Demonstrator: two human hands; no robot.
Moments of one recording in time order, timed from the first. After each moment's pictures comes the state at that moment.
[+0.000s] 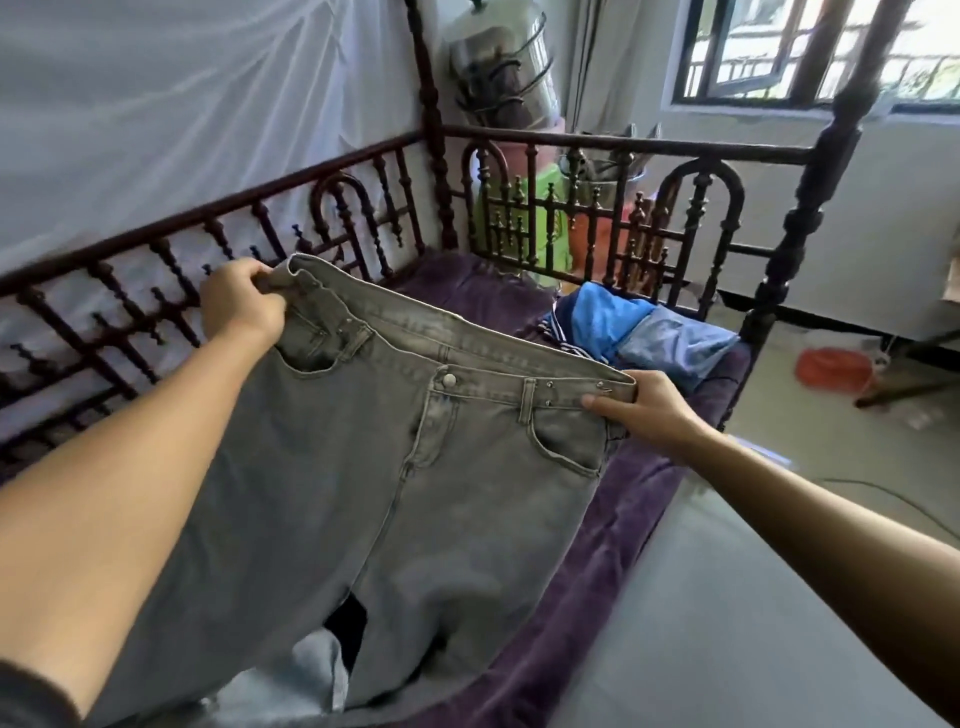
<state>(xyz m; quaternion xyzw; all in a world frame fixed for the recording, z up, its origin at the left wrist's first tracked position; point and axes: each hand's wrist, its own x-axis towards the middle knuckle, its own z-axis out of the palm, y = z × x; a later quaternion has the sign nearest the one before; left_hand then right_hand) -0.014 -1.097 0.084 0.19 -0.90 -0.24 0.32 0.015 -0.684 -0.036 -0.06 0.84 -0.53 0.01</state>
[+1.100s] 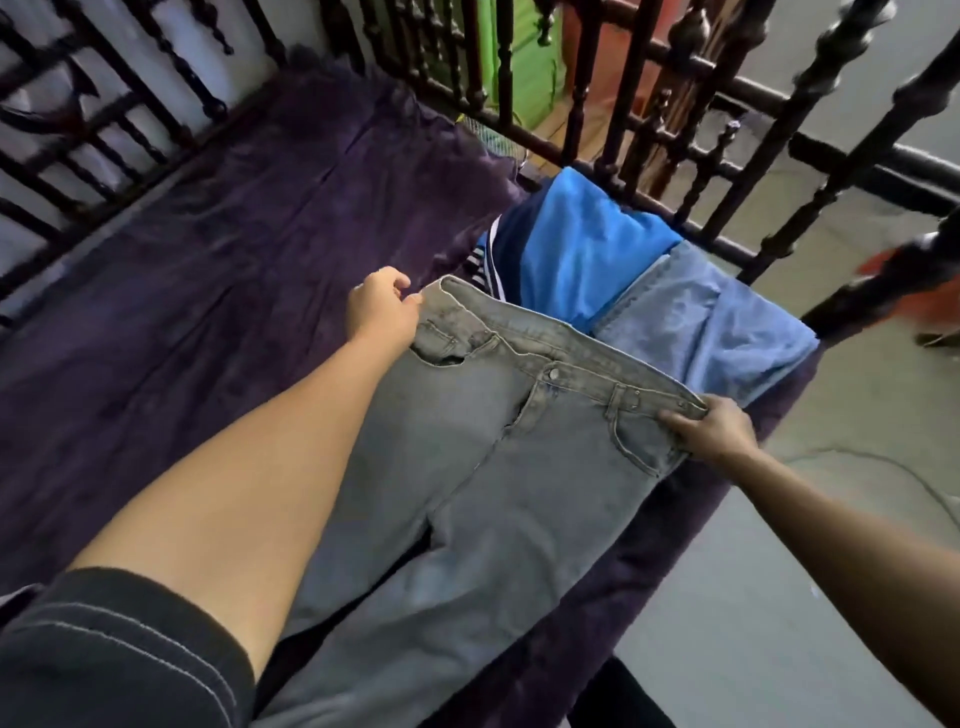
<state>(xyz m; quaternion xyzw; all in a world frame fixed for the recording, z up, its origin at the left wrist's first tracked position) -0.537 -0.812 -0.218 0.18 -0.93 -0.30 0.00 -0.458 -0.431 -0.317 0.22 0.90 -0.33 0.17</state>
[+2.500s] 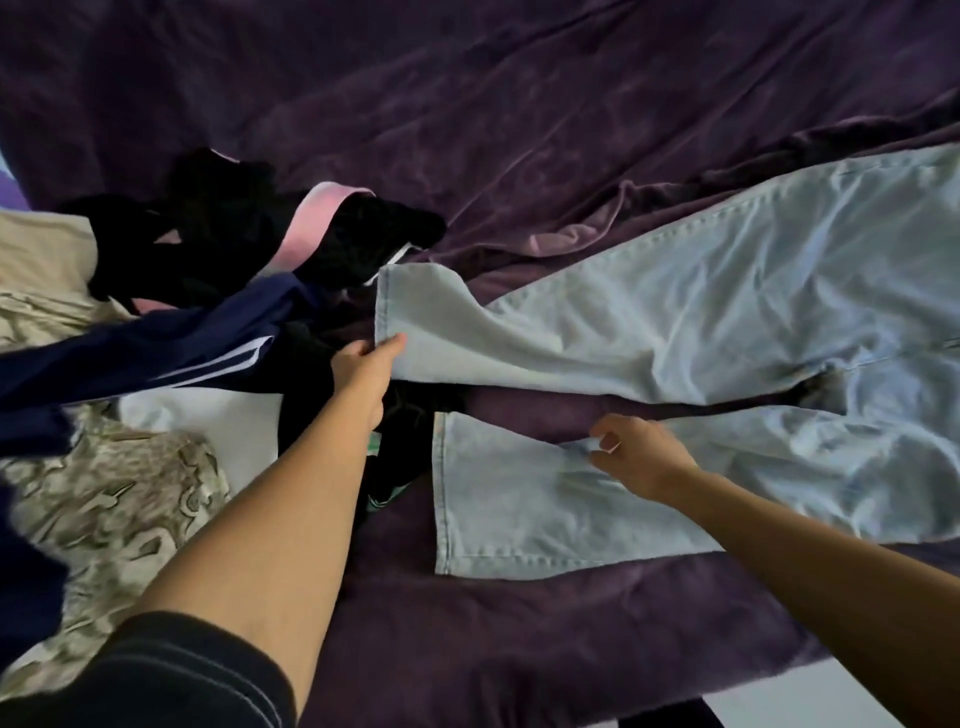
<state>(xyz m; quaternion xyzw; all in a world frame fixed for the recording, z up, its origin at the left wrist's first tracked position) -0.023 -1.215 -0.431 0.66 -0.50 -0.56 0.05 -0.150 -0.924 -0.424 -0.24 0.86 -0.07 0.46</state>
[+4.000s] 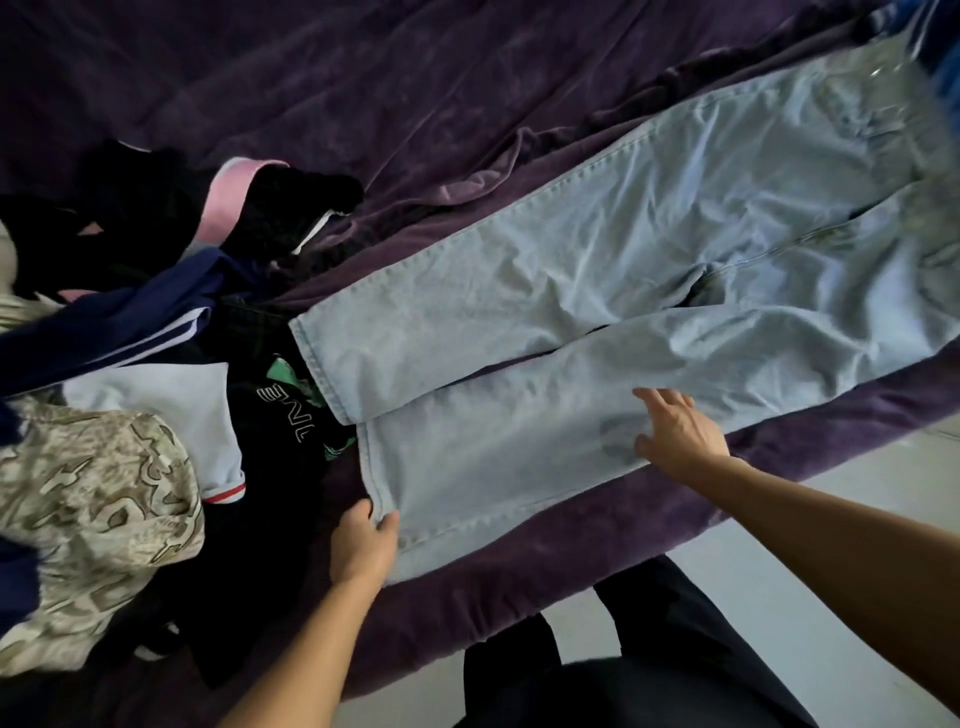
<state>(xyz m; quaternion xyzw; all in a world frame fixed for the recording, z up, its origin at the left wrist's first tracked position) 0.159 -1.037 -0.421 0.59 -0.69 -0.36 -0.22 -0.115 -0.771 -0.416 -0.18 0.92 0.03 0.36</state>
